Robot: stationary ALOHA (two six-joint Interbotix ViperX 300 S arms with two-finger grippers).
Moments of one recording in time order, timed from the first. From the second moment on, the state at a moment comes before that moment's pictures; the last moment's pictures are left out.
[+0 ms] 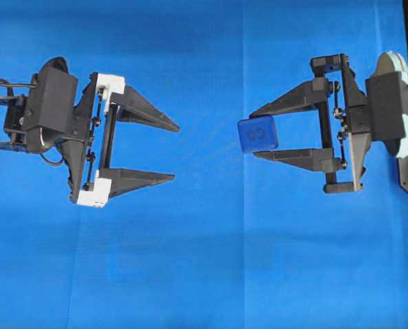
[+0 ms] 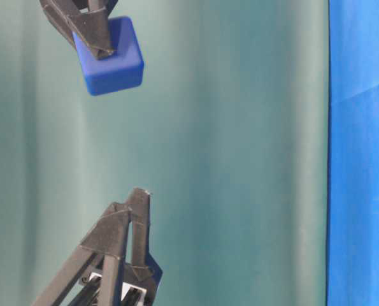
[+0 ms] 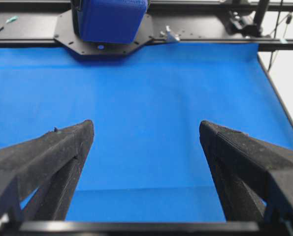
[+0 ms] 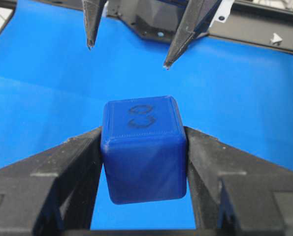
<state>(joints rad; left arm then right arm) -0.09 -0.33 0.76 0.02 -0.28 -0.05 0.07 -0.54 0.75 -0.32 0.04 0.34</state>
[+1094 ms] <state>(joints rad) -0.09 -0.33 0.76 0.02 -0.28 -0.05 0.07 -0.54 0.75 -0.32 0.10 0.37</state>
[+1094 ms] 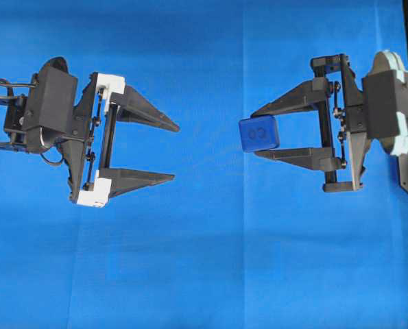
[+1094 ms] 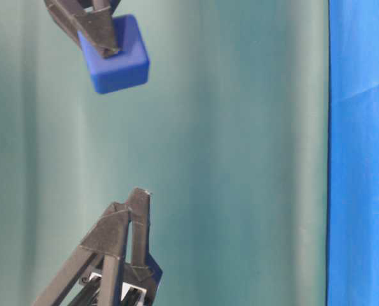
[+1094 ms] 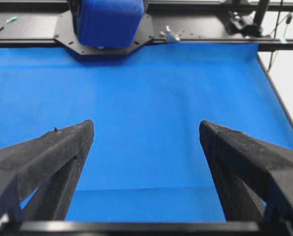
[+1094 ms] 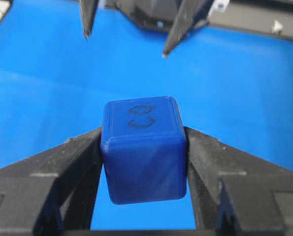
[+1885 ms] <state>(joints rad) -0.09 -0.33 0.76 0.02 -0.28 -0.05 0.11 -0.54 0.73 -0.31 0.35 0.45</state>
